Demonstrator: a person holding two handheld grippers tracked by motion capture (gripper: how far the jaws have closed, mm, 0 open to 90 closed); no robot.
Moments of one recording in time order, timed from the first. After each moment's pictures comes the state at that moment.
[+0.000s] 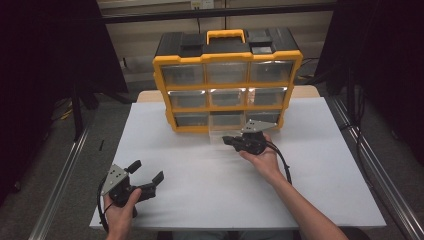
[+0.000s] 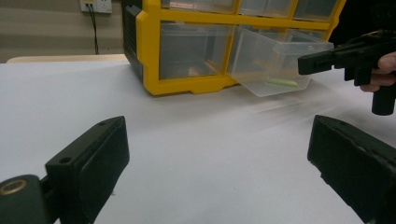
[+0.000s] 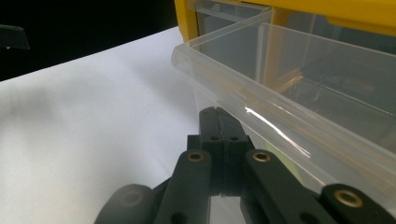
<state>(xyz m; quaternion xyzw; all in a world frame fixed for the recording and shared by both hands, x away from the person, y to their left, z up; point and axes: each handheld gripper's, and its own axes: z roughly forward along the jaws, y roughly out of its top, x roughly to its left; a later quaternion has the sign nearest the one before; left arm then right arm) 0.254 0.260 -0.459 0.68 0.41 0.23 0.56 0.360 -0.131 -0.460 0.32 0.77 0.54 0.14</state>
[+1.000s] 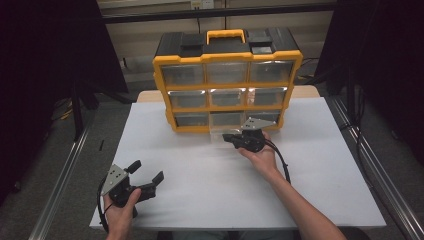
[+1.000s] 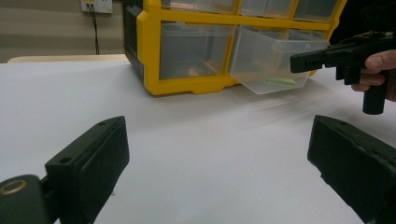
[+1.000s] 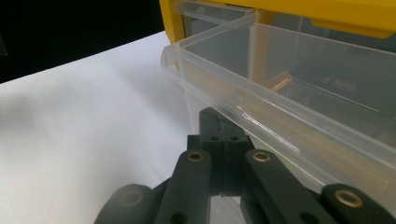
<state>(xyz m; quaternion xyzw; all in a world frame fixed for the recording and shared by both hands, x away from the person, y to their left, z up) 0.254 0.259 -0.459 0.68 0.41 0.23 0.56 0.369 -0.130 -0.464 0.33 0.76 0.54 0.15</state>
